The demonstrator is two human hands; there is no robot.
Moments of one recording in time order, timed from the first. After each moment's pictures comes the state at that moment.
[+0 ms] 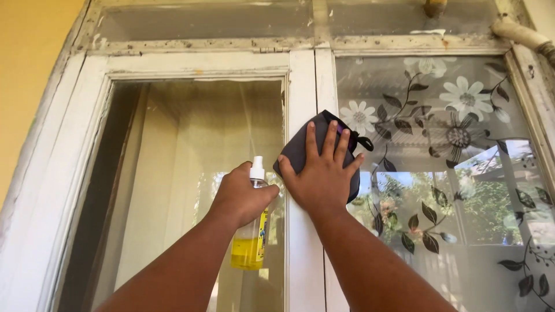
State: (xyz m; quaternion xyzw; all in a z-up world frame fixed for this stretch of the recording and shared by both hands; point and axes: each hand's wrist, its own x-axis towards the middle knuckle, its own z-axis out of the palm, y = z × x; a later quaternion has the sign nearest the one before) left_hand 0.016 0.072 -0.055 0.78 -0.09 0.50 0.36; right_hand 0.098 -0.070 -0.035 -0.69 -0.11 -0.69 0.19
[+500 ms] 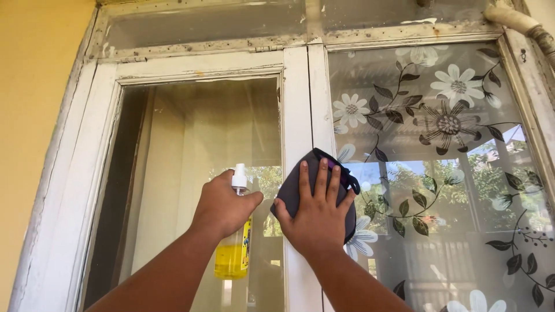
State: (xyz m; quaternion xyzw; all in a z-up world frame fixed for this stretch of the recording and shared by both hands) left_hand -0.032 0.071 -0.082 0.79 -0.01 0.50 0.34; right_hand 0.091 -0.070 -0.124 -0.70 -0.14 -0.68 0.17
